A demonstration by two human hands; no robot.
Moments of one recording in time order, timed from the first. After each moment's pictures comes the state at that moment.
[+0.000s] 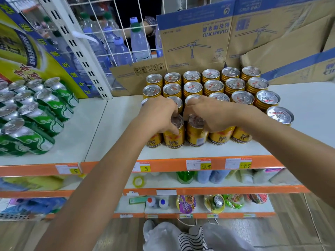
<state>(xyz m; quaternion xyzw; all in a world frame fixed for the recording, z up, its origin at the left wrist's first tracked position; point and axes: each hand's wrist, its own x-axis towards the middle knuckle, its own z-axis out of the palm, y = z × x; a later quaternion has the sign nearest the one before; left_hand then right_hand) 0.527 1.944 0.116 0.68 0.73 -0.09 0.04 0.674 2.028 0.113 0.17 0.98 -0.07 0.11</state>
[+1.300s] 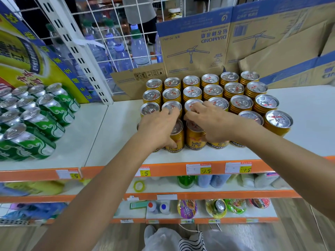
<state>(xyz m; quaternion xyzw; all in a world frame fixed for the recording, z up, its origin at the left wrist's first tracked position) 0.533 1.930 0.096 0.66 0.74 -0.10 0.01 0.681 2.015 0.100 0.22 0.97 0.03 0.09</state>
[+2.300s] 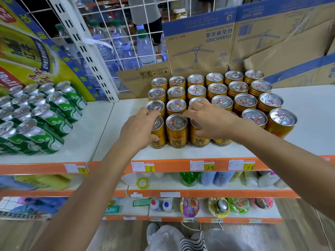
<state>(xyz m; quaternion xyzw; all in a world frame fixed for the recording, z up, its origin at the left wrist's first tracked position) 0.498 1.892 0.088 0.58 0.82 0.00 0.04 0.671 2.010 0.096 0.21 0.98 0.00 0.02</state>
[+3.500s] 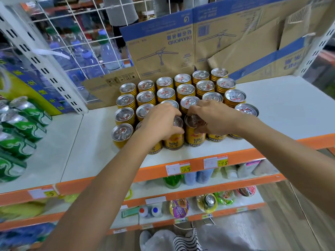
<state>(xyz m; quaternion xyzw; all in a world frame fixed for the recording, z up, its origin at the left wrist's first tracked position) 0.583 1.973 0.104 0.71 0.71 -0.01 0.05 0.742 2.045 0.094 0.29 0.96 -0.02 0.04</state>
